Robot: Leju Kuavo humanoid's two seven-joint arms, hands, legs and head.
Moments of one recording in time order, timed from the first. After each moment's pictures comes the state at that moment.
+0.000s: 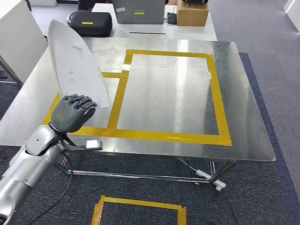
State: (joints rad) left arm -0.55 0.29 -0.51 -1.09 -1.21 0.70 -0.45; right arm -0.06 0.05 0.28 -0.17 -0.15 -0.17 0.09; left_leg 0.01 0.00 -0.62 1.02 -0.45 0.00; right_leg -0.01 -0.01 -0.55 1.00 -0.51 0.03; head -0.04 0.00
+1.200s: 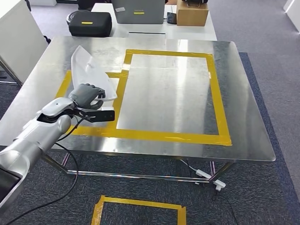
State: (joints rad) left arm -0.94 0.19 -0.75 -0.63 -1.01 0.09 -0.23; right arm -0.05 0.05 0.28 -0.17 -0.15 -0.16 0.10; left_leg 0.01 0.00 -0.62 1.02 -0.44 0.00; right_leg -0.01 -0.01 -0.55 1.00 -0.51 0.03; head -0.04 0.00
